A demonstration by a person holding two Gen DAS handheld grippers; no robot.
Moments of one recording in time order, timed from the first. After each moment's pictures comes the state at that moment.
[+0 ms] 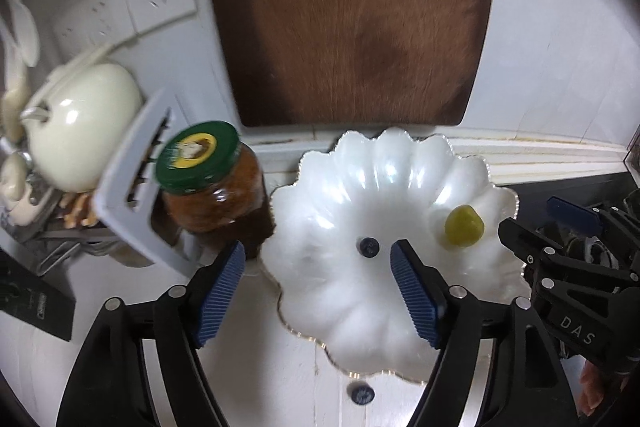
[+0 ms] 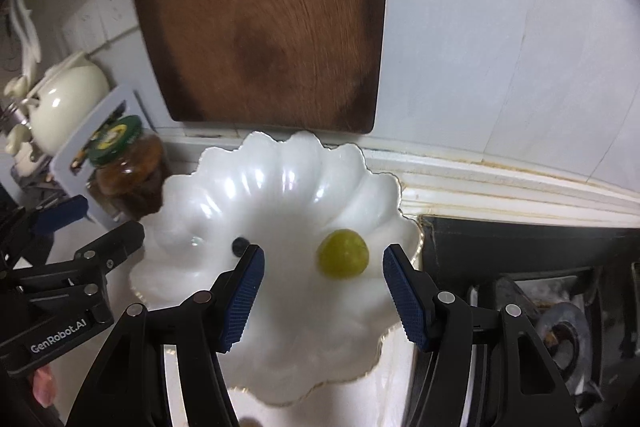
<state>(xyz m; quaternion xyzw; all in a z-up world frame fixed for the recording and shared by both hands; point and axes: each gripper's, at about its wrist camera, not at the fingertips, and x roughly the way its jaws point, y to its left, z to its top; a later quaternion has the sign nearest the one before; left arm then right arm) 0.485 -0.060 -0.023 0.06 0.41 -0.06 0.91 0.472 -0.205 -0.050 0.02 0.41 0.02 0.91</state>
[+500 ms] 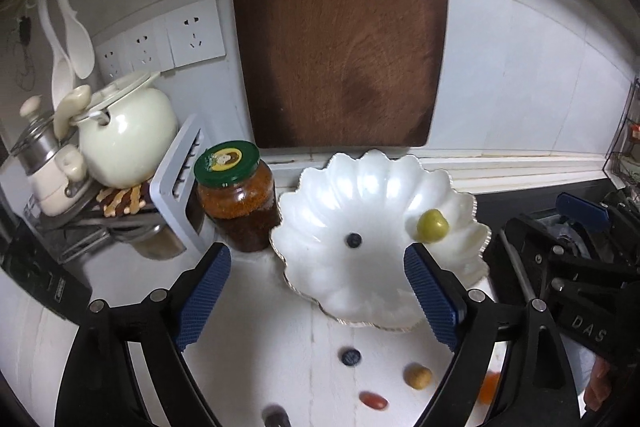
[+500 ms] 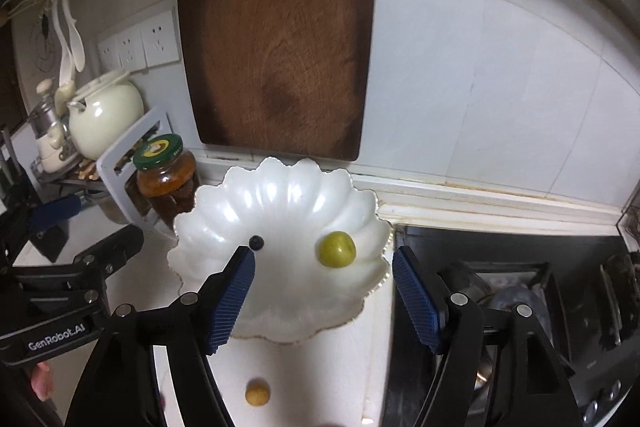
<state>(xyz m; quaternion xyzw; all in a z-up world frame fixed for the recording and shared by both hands) 0.404 -0.048 0.017 0.05 0.35 -0.08 0.93 0.387 -0.202 -0.002 0.00 0.34 0.00 0.94</state>
